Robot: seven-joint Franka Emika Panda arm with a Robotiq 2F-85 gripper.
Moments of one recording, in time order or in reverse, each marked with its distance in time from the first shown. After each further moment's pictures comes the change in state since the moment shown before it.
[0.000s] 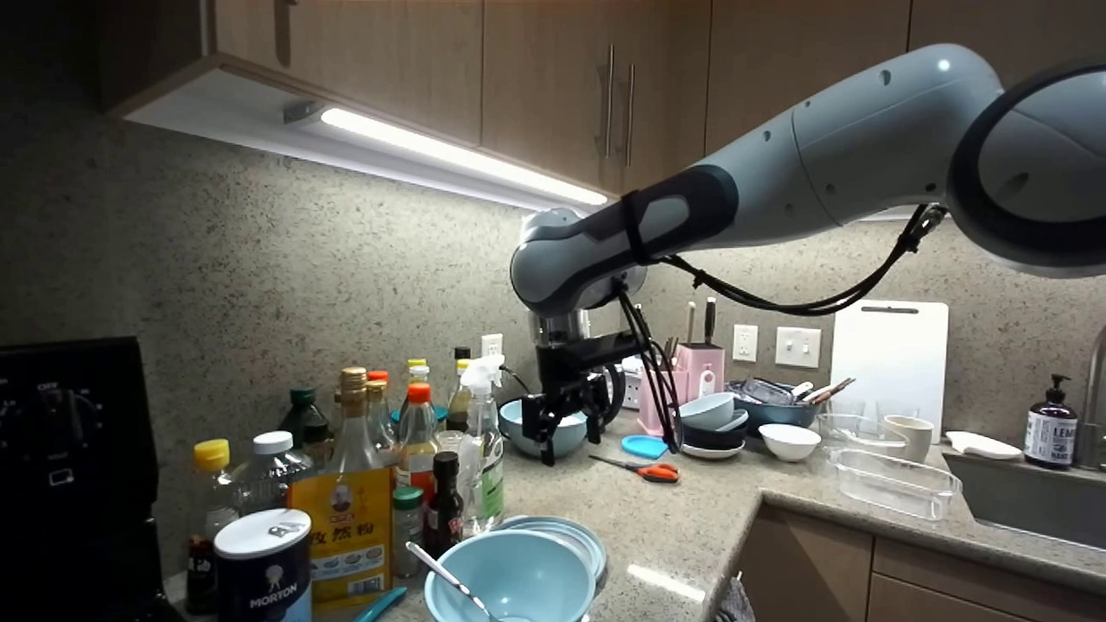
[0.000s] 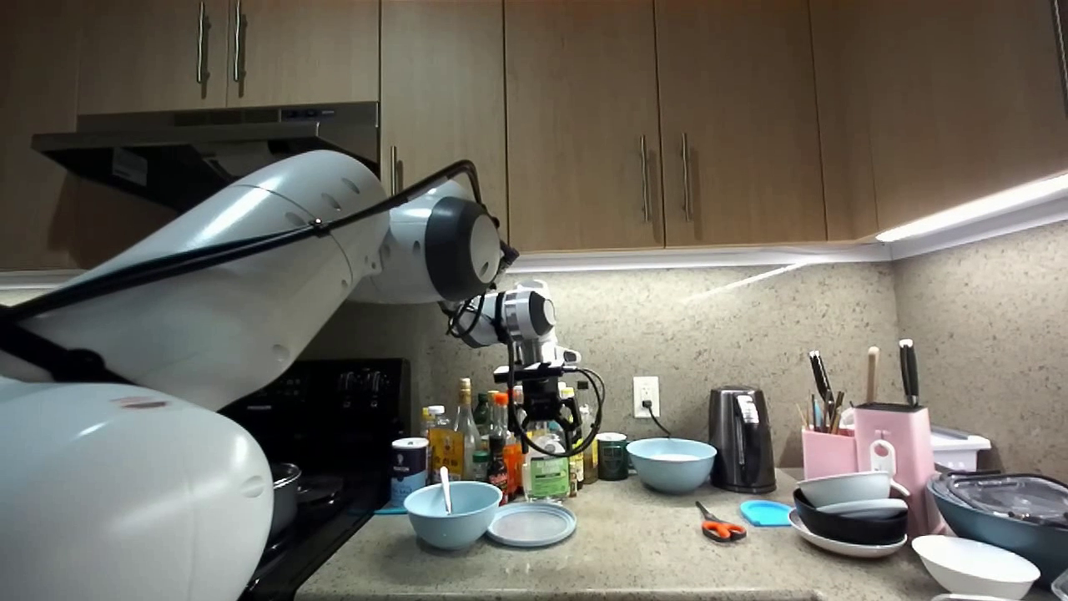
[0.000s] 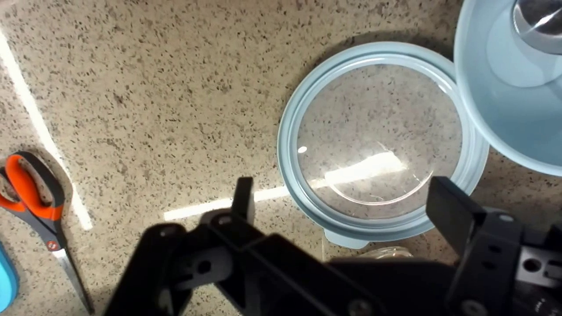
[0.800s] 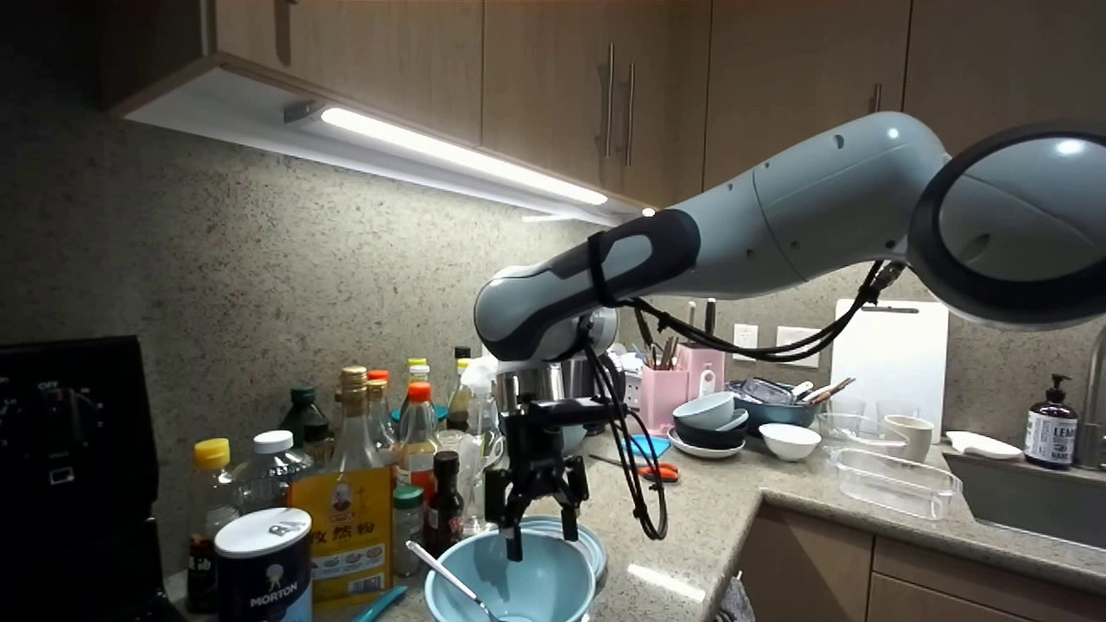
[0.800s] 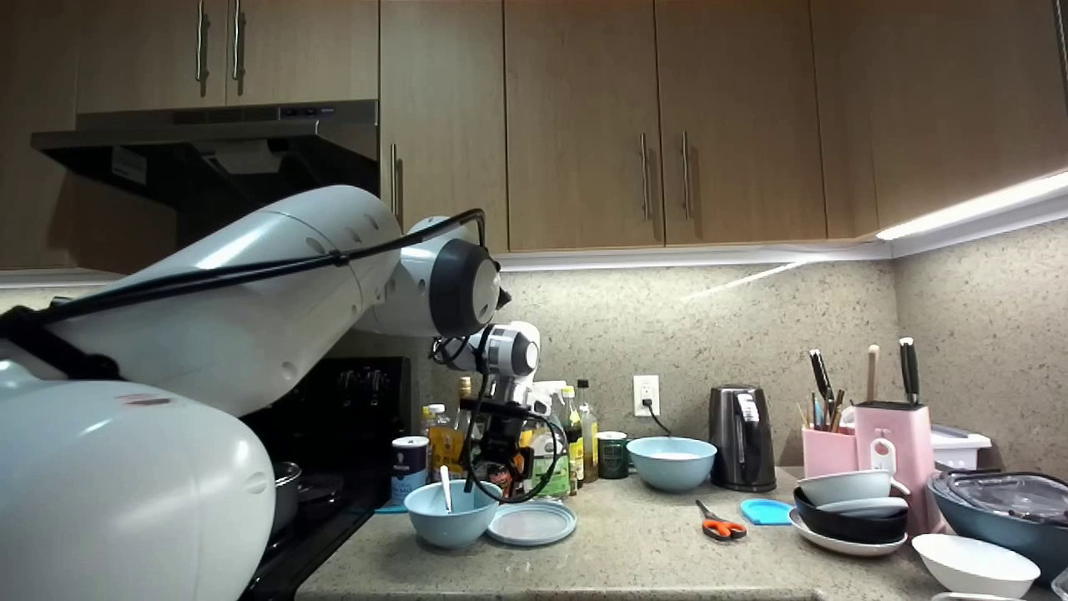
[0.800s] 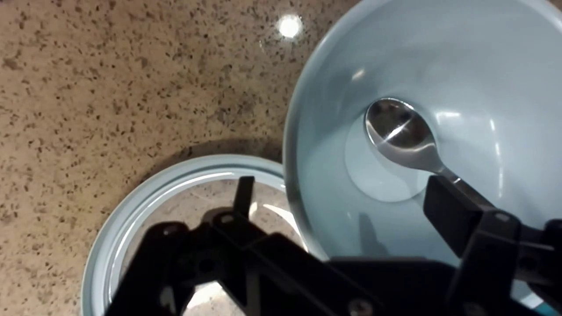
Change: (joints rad) arm 0.016 0.124 0.077 0.031 0.188 -0.154 -0.002
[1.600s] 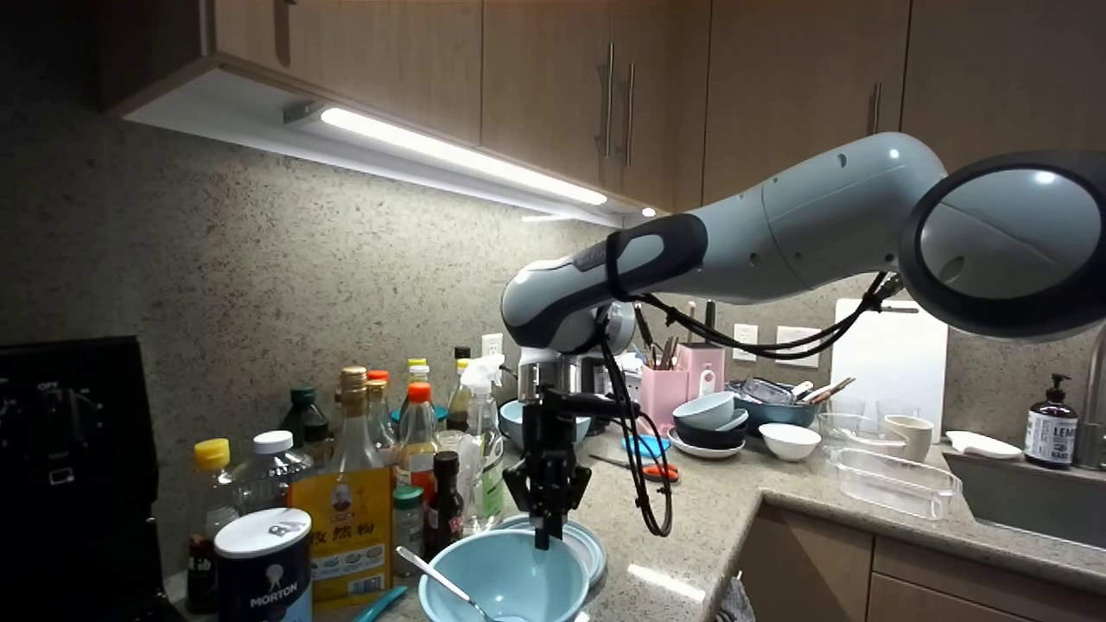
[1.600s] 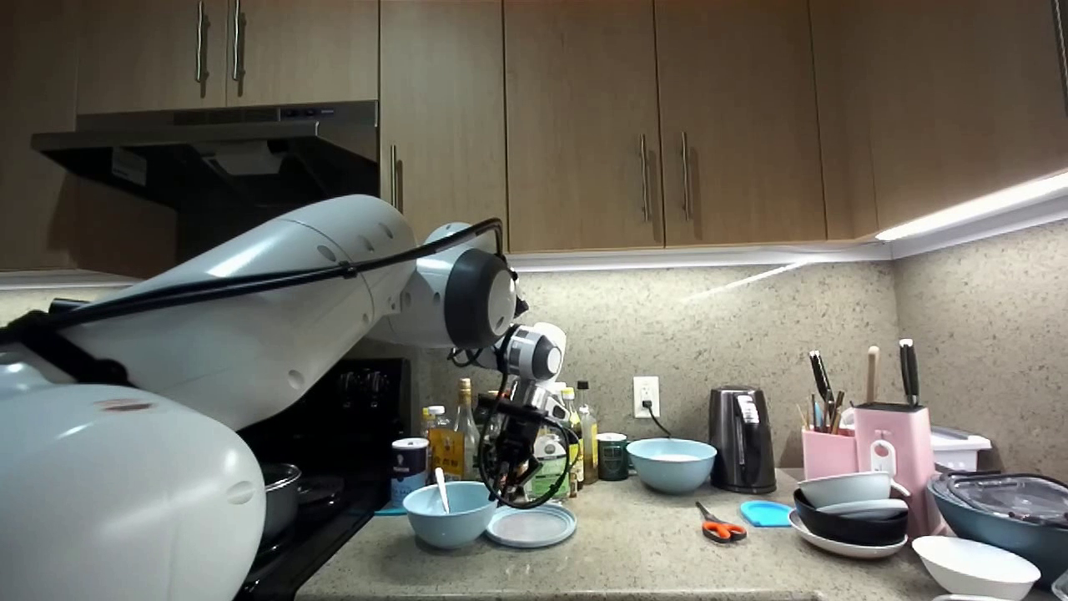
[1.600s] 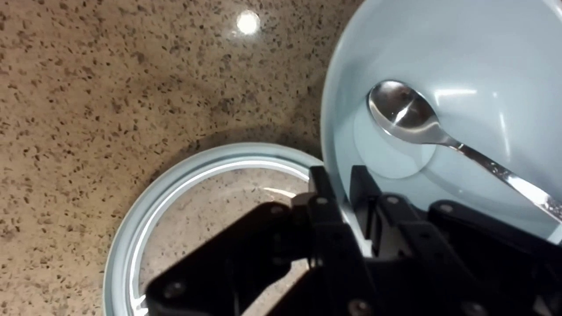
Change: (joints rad) arm -0.067 0.034 0.007 0.055 0.101 -0.015 -0.011
